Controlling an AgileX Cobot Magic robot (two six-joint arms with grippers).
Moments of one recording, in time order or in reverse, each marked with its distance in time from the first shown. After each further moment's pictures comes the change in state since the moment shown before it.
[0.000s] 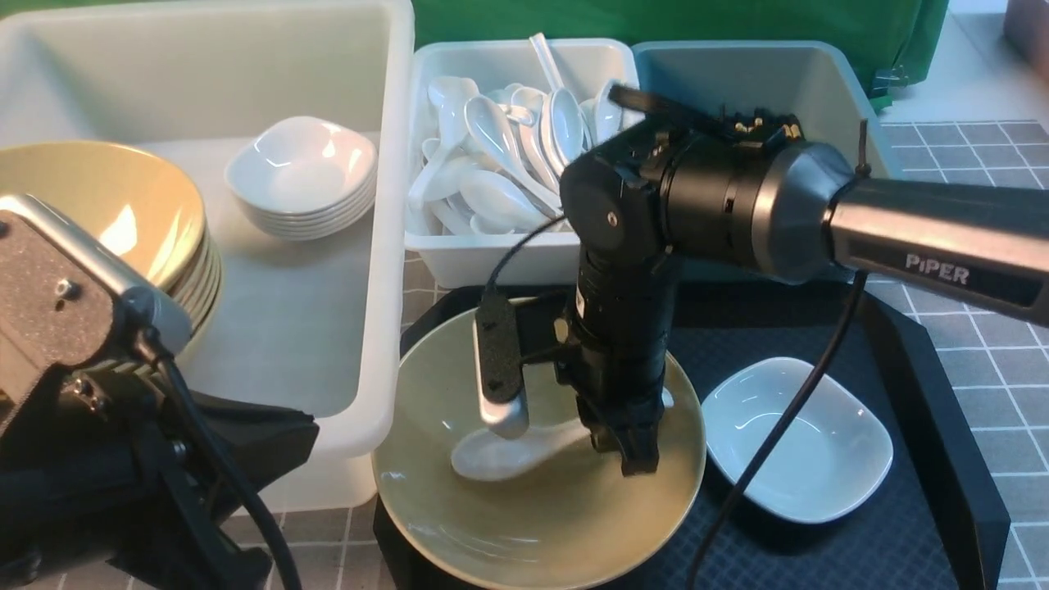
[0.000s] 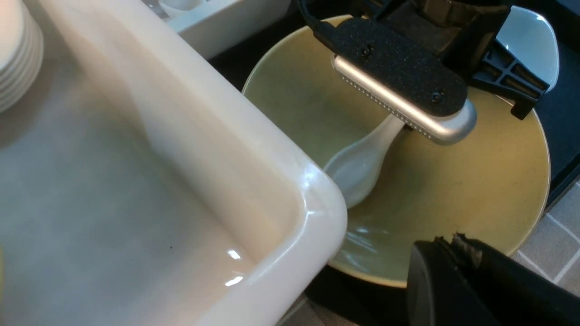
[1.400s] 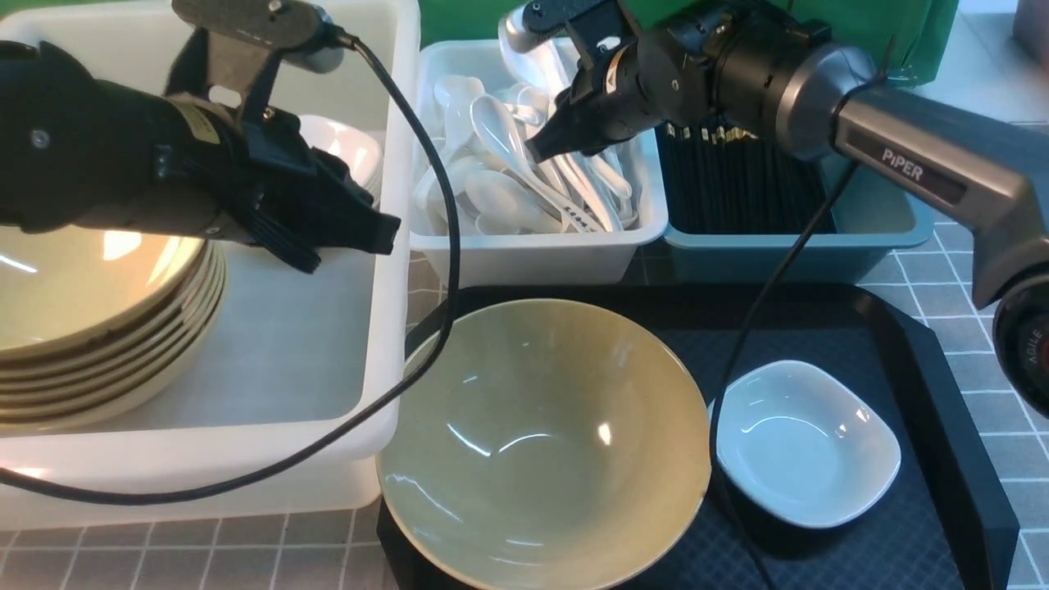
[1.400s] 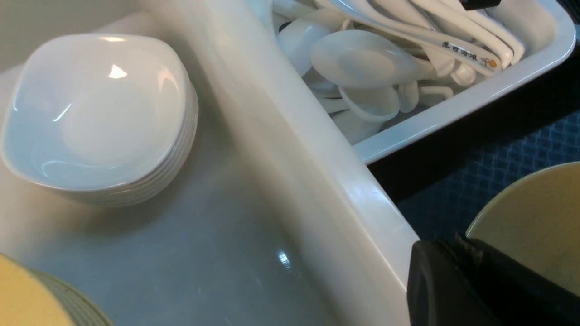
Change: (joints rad) right arm -0.235 0.233 -0.411 -0.191 -0.632 0.916; left arm 0.178 0.605 -0.389 0.098 -0.140 -0.010
